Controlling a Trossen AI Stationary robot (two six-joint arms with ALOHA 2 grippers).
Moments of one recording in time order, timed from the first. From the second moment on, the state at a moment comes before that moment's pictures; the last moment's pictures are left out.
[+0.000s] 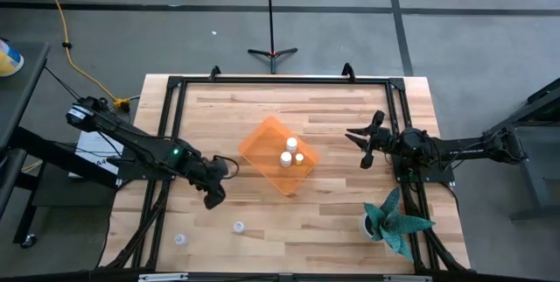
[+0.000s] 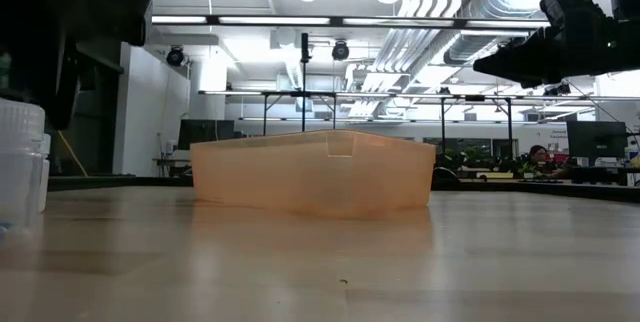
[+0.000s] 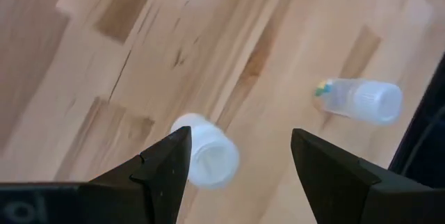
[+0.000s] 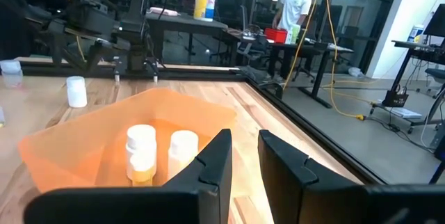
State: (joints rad) left arm -0.40 1.16 0.71 -0.67 0.04 -0.95; right arm -0.03 0.35 0.01 0.34 0.28 -0.11
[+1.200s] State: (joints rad) left arm -0.40 1.30 0.71 -0.70 0.13 -1.42; right arm -0.03 0.35 0.01 0.29 0.28 -0.17
